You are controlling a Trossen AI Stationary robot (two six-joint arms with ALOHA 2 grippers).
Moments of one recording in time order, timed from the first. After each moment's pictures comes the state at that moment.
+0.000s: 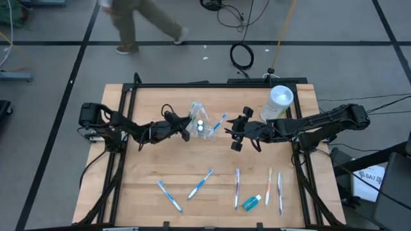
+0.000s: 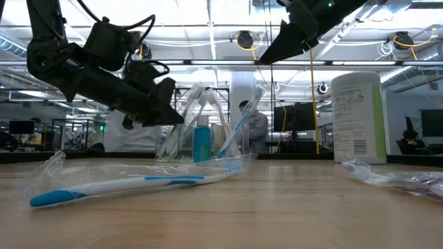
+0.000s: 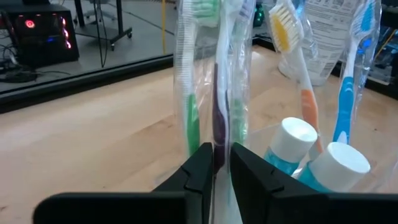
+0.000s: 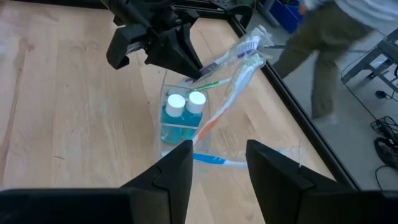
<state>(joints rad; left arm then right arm) 0.08 1.65 0.37 0.99 -0.53 -0.35 0.11 1.29 0.89 -0.17 0.52 0.03</state>
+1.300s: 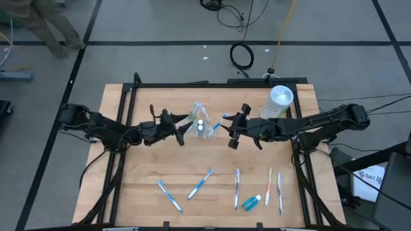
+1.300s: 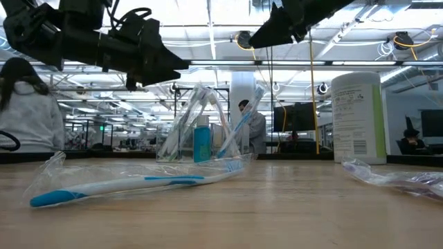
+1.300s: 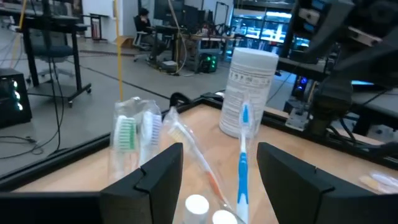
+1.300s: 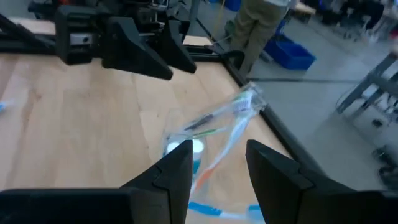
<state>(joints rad) -0.04 1.37 0.37 0.99 -0.52 -0.16 0.10 1.29 0.89 0.02 0.52 -0.05</state>
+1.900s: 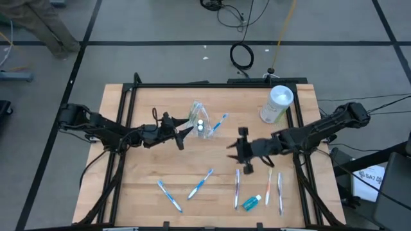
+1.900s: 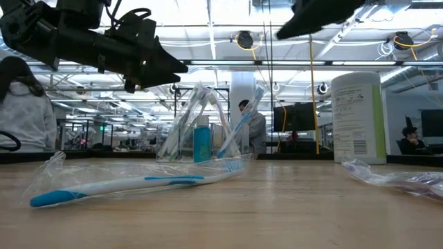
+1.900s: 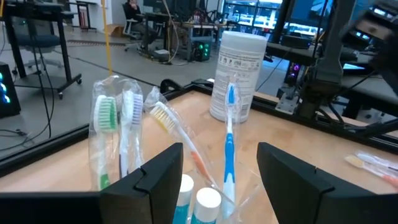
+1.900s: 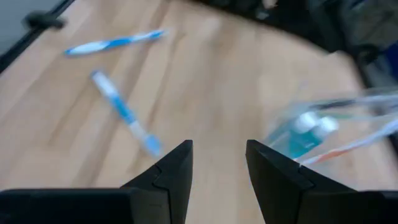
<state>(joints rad) -0.08 1.37 0.37 0.94 -0.52 -0.19 0.34 1.27 0.89 -0.21 0.31 -0.08</state>
